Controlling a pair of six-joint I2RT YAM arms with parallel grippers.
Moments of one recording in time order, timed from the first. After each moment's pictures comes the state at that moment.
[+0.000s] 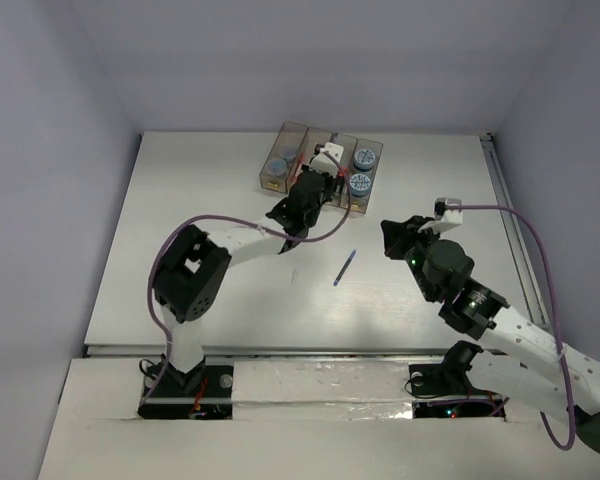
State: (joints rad) left arm -0.77 1.82 1.18 0.55 -0.44 0.03; right arm 0.80 0.77 0.64 0.08 0.57 0.53
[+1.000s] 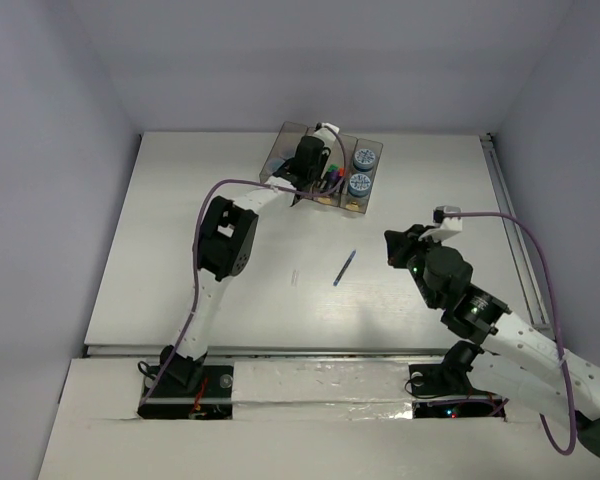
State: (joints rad) left arm -0.55 2.37 1.87 0.08 -0.24 0.09; right arm 0.80 0.71 0.57 0.01 0.57 0.53
